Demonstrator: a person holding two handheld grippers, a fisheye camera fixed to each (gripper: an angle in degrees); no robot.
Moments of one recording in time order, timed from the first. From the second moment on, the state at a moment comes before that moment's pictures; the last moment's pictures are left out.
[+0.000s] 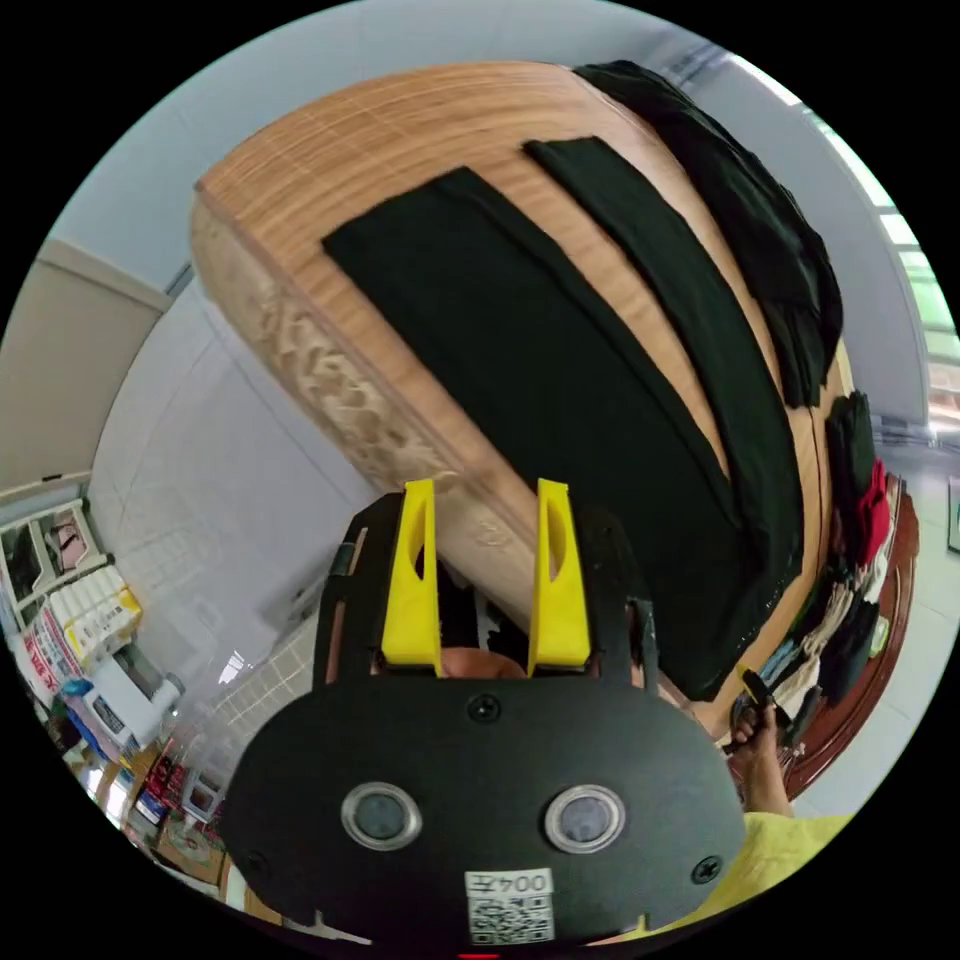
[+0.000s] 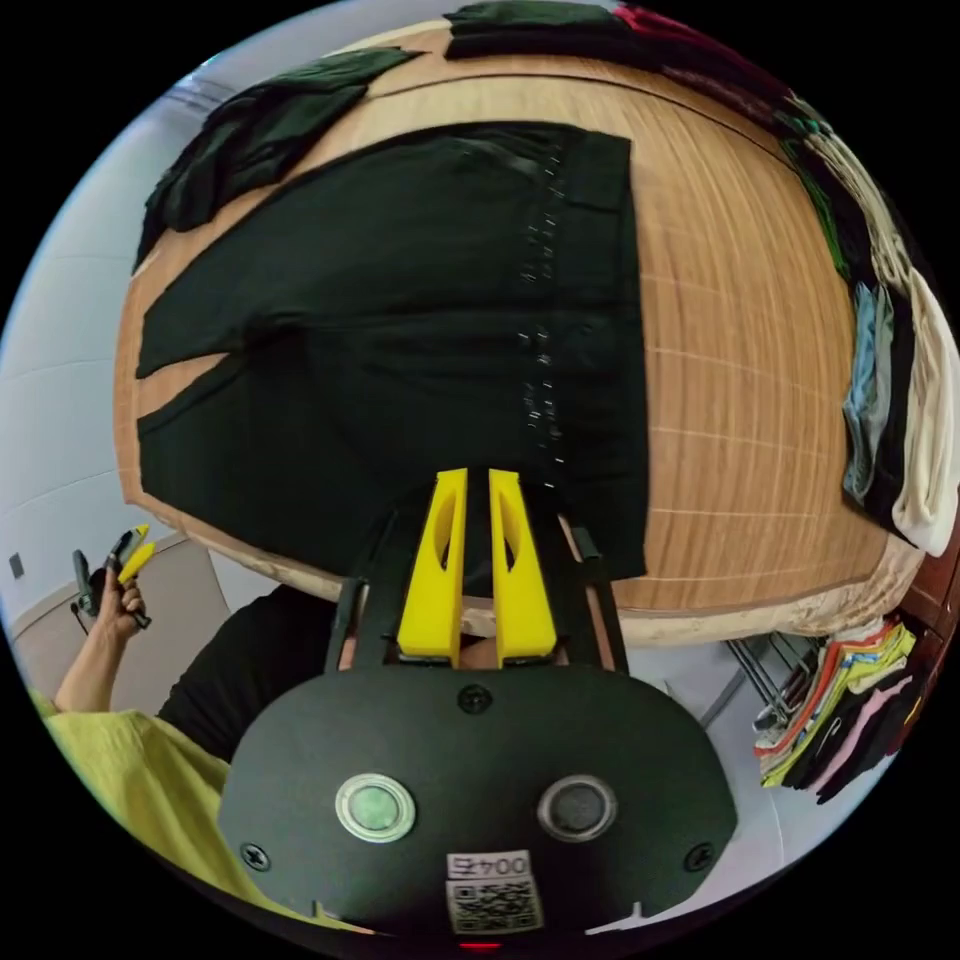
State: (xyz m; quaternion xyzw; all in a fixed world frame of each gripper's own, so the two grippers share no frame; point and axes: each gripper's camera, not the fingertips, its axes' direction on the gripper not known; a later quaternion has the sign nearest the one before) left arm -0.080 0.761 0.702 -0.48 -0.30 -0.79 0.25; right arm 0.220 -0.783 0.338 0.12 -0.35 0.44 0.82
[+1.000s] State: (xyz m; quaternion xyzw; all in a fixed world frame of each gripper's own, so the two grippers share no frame) left arm 0.167 0.838 0.414 -0.24 -0.28 -0.87 0.32; right arm -0.072 -1.352 0.245 0.28 -0.17 -0.16 0.93
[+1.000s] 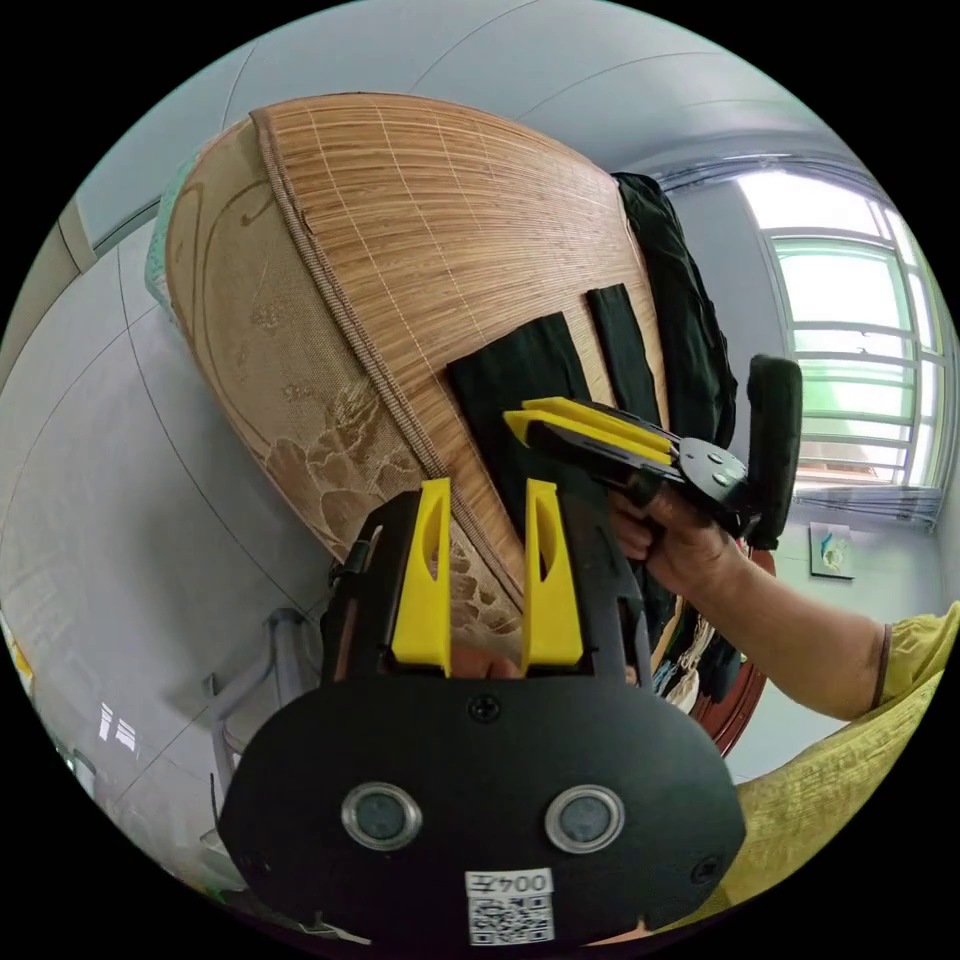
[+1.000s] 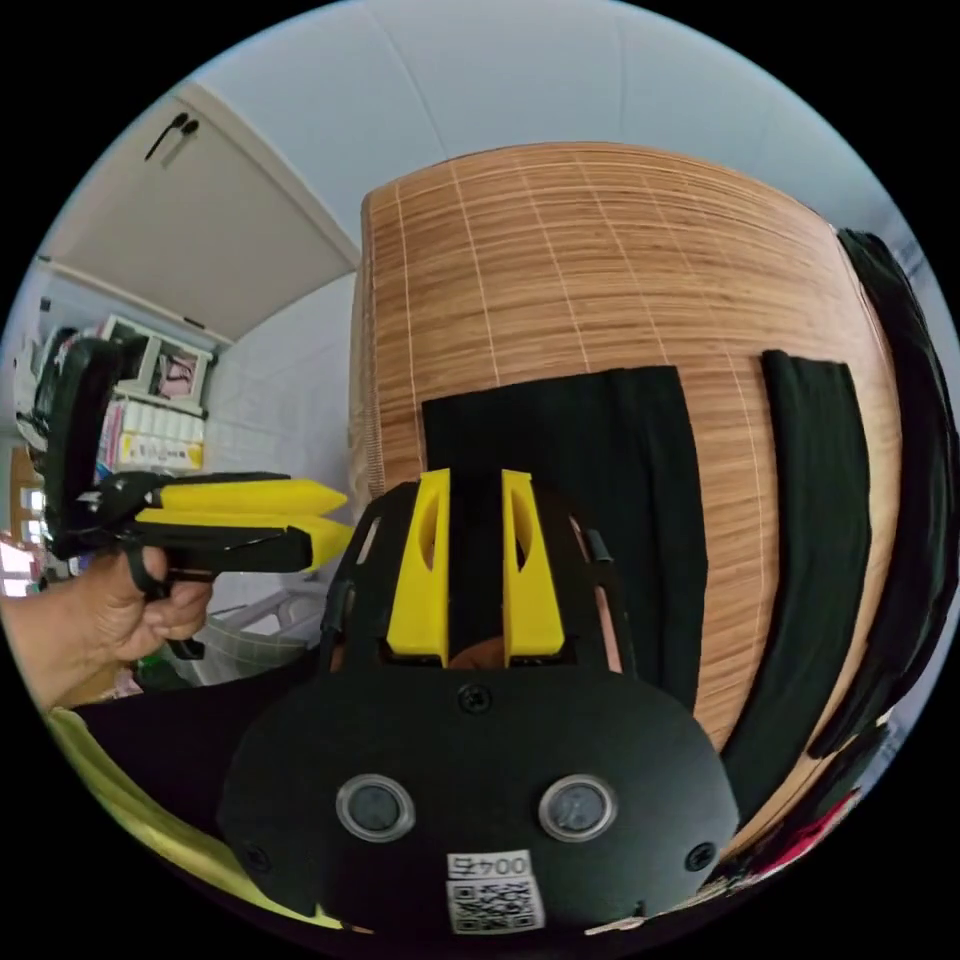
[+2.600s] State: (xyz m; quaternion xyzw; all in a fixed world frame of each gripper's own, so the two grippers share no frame) left arm 0.246 0.914 0.485 -0.20 -0.17 -0.85 0.46; right arm 0.186 -1.512 0.535 0.20 -0.64 0.02 0.75
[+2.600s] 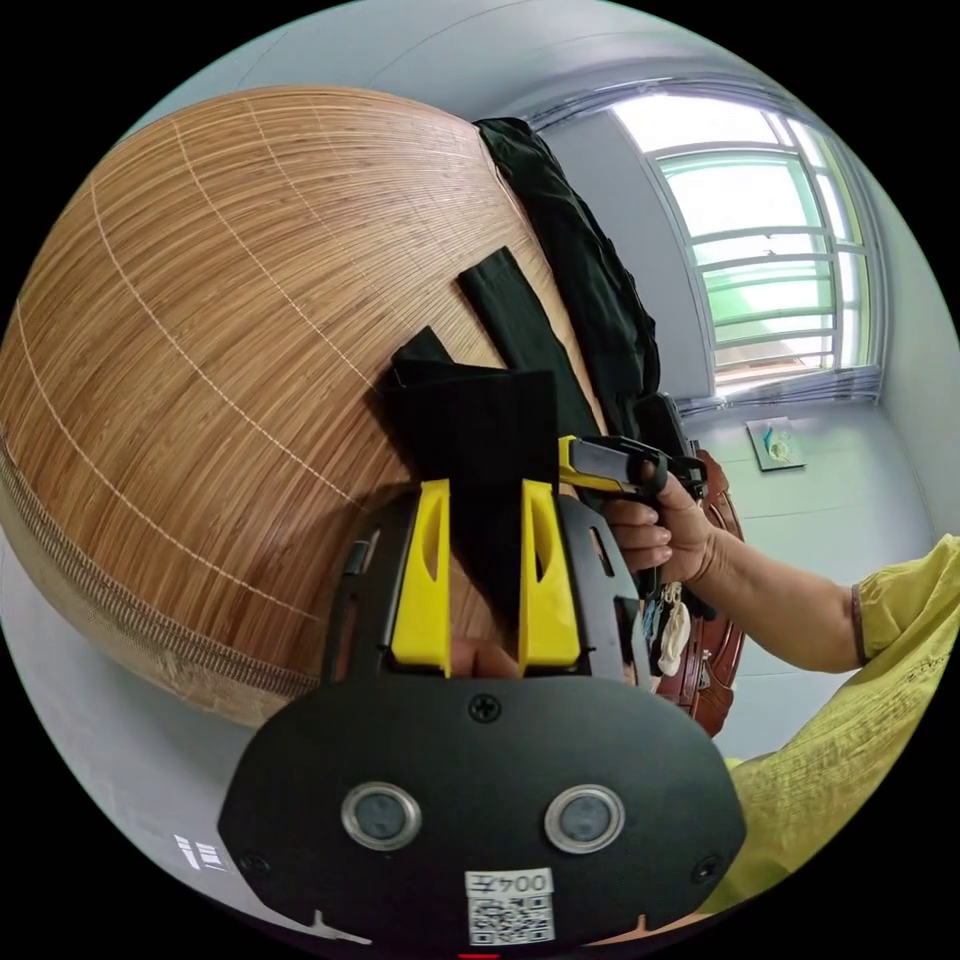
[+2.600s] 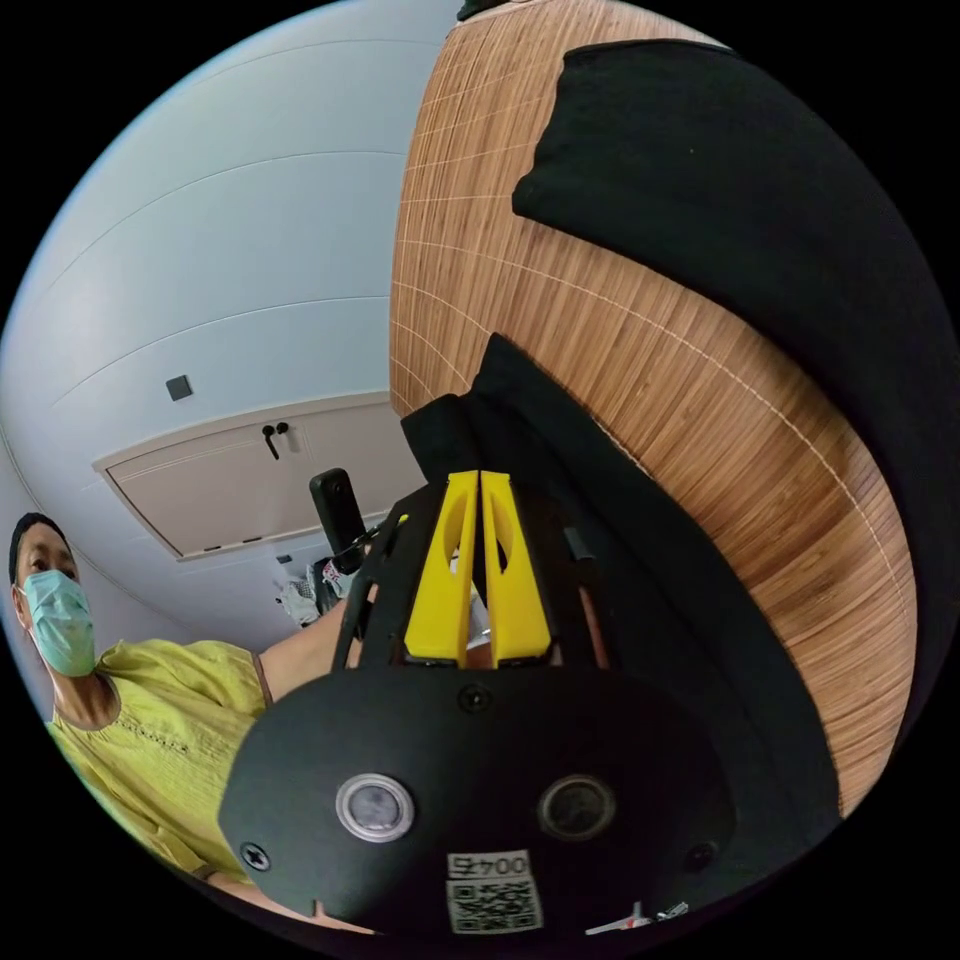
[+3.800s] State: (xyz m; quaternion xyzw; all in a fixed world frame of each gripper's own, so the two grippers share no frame) left arm 0.323 0.907 0.482 -0.14 -0.24 -0.91 0.30; right arm -0.036 -1.589 0.501 0.25 -0.02 -0.25 0.94
